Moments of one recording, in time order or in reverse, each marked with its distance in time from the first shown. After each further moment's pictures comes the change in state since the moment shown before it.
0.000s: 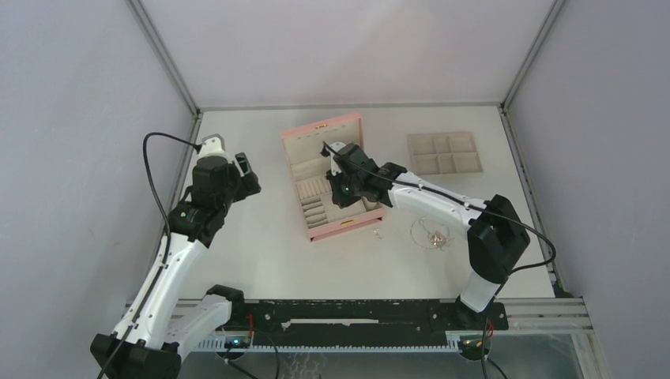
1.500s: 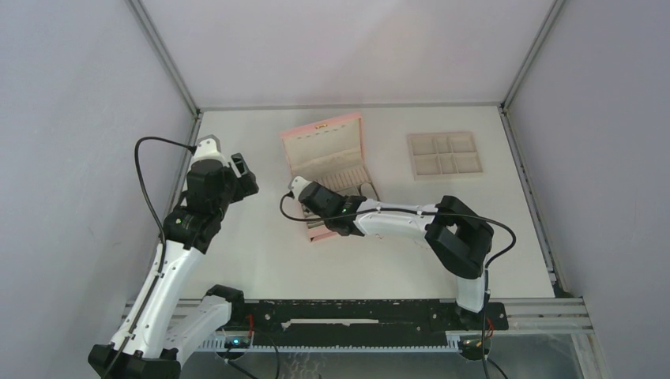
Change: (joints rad) left arm -0.002 -0.048 0.000 -0.001 -0.001 0.002; right arm 0.238 0.199 -0.040 0.231 0.594 -0.563
